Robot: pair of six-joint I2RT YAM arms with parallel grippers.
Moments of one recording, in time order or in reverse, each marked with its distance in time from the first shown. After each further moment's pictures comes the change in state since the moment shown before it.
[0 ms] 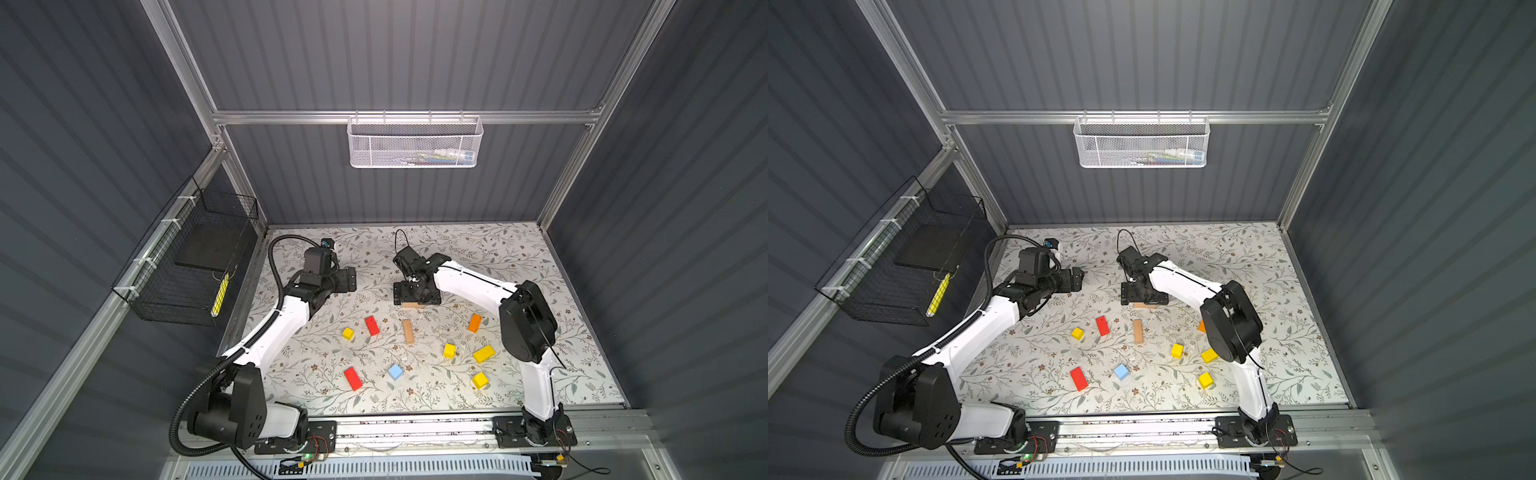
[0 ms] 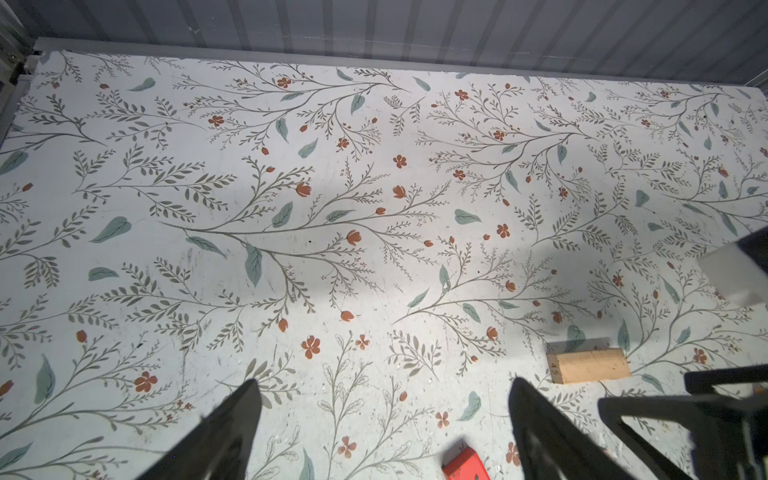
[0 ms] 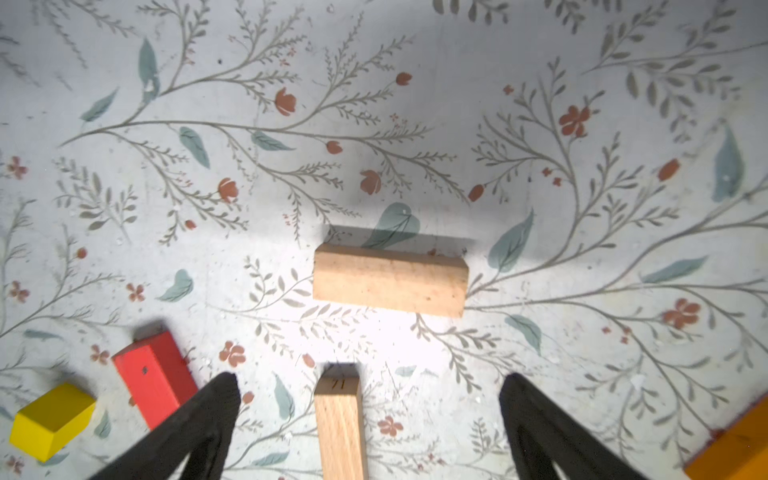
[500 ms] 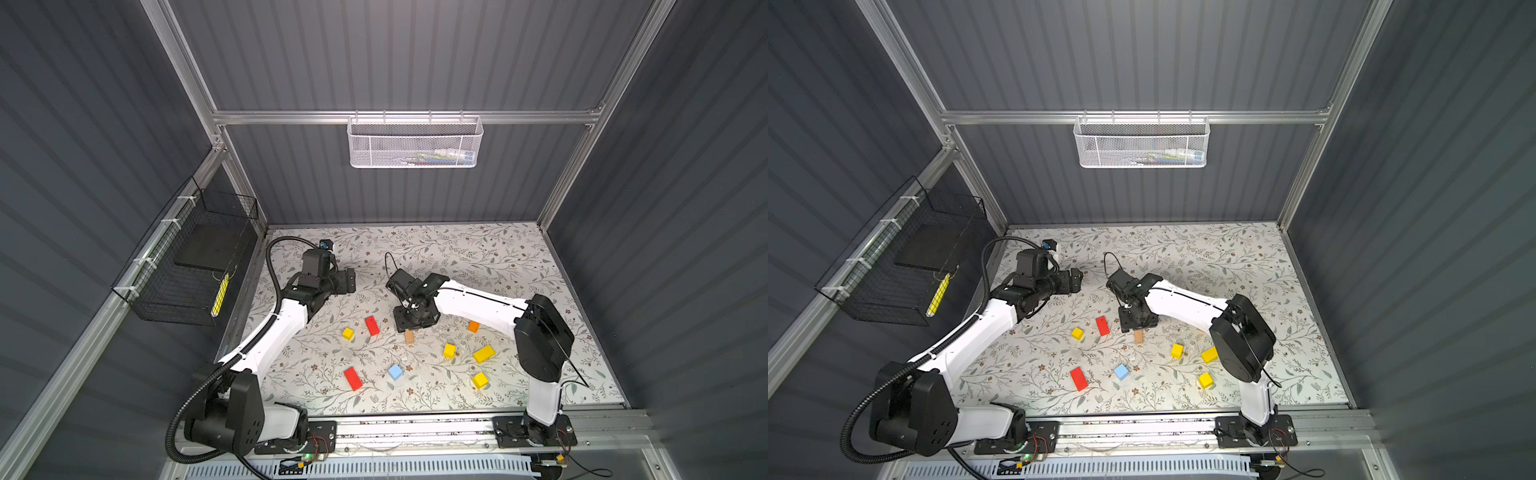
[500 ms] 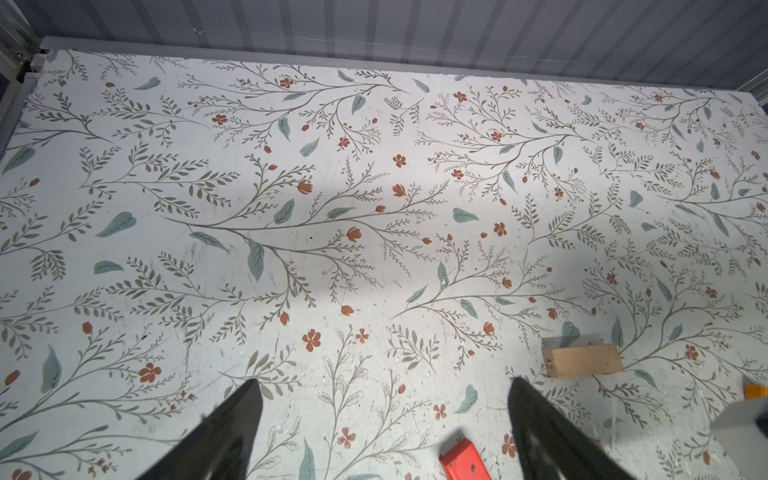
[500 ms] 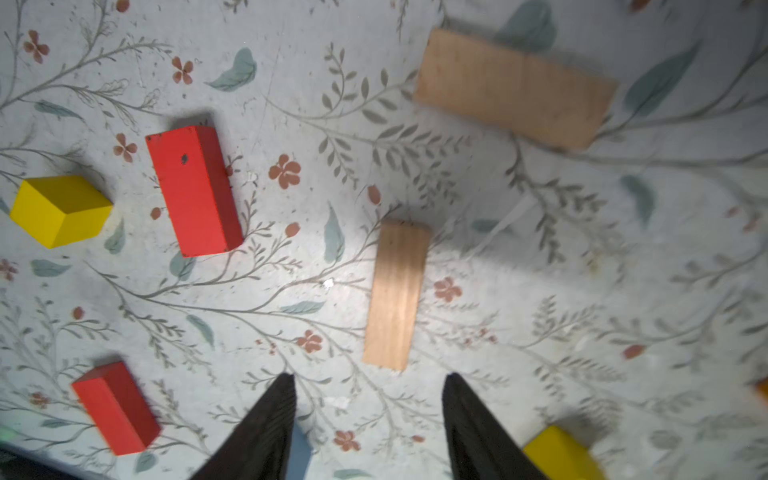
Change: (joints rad) left arm -0.001 -0.034 -0.020 -0.009 0.000 -0.008; right arm 0.152 -0.124 -0.193 0.017 -0.102 -0.042
